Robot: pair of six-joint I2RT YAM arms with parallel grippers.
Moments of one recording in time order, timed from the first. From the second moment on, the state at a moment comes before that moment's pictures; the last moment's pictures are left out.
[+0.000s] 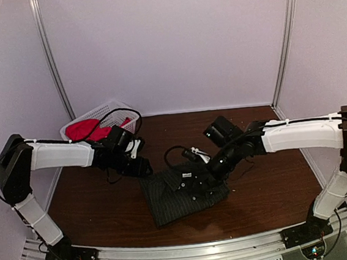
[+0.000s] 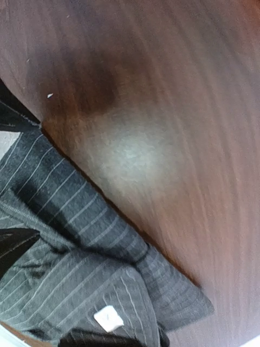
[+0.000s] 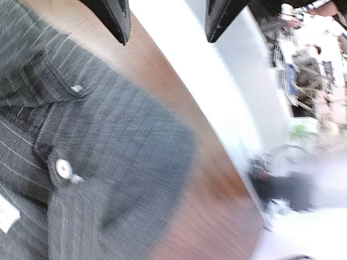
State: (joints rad) left arm -0.66 1.70 1.00 -0.29 0.13 -0.36; right arm 0.89 1.69 1.17 -0.54 -0.61 0.46
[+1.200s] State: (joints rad) left arm -0.76 1.68 0.85 -0.23 0.29 -0.48; right arm 0.56 1.77 1.04 -0.46 -0.46 0.37
